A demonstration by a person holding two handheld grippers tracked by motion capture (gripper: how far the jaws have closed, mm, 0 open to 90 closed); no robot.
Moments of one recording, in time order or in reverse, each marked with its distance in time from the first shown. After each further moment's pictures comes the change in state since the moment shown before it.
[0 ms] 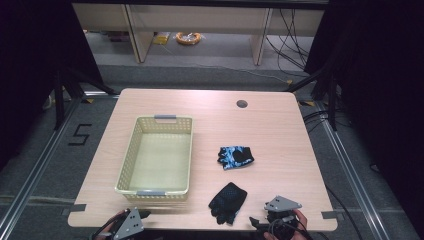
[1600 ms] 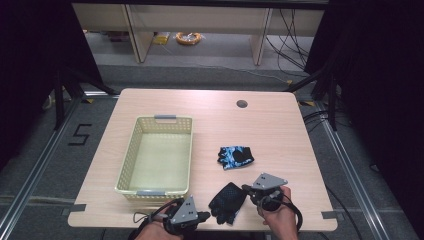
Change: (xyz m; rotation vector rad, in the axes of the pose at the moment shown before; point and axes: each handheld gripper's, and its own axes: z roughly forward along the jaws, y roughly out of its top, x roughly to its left) left arm -0.035 0.093 0.096 -0.112 -0.175 0.129; right arm -0.015 0.060 0.031 -0.153 0.050 -0.203
